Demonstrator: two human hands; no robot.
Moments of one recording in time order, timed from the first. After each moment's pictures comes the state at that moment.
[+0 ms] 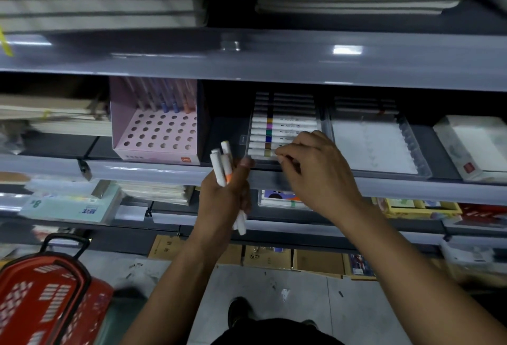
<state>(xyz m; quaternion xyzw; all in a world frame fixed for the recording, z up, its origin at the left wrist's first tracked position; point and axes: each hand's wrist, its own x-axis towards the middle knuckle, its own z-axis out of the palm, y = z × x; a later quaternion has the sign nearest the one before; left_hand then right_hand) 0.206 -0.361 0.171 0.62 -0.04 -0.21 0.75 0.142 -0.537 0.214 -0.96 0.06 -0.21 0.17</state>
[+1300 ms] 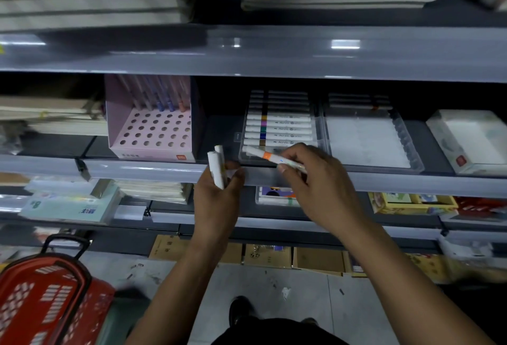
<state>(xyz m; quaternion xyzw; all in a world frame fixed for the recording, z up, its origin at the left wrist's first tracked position) 0.193 -0.361 0.169 0.72 -0.05 -0.11 0.68 0.110 -0.533 0.201 -0.93 0.10 -0.20 0.29</state>
